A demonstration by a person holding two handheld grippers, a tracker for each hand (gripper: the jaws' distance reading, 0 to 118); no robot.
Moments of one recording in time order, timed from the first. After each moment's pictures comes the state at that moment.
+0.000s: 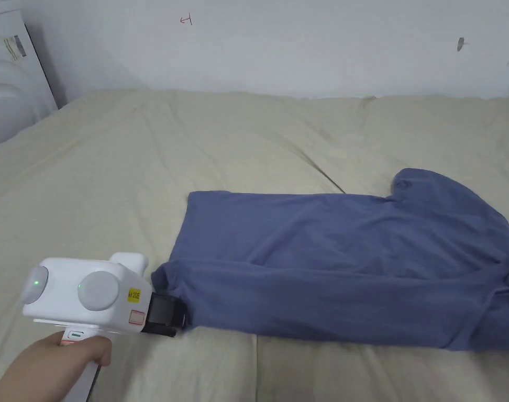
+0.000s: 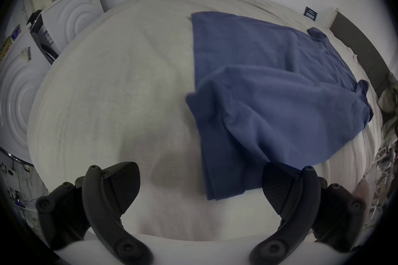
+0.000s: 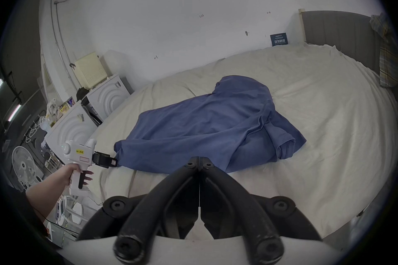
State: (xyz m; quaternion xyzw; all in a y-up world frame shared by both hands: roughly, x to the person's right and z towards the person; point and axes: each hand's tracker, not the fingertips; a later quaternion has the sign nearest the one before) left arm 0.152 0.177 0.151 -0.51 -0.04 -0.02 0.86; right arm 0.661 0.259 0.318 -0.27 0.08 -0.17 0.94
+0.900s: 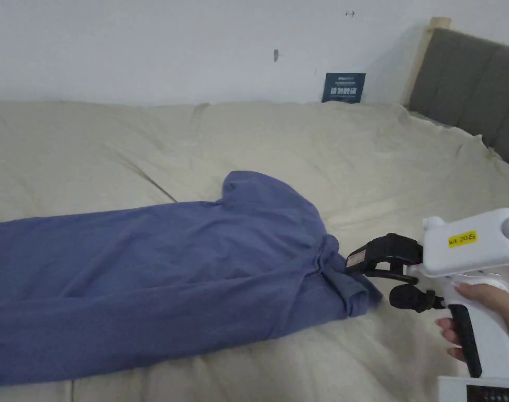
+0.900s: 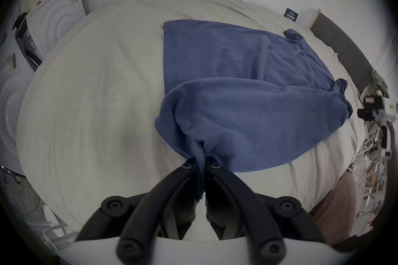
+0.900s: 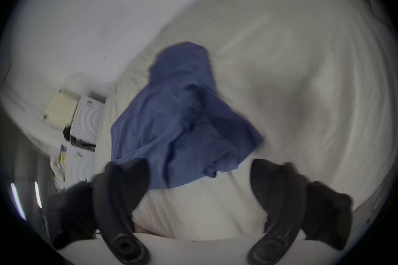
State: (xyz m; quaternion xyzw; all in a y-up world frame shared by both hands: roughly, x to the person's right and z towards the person) left arm 0.173 0.203 0.153 -0.51 -0.11 0.00 0.85; right arm 0.819 0.219 0.206 -0.48 0.00 -0.37 0.80
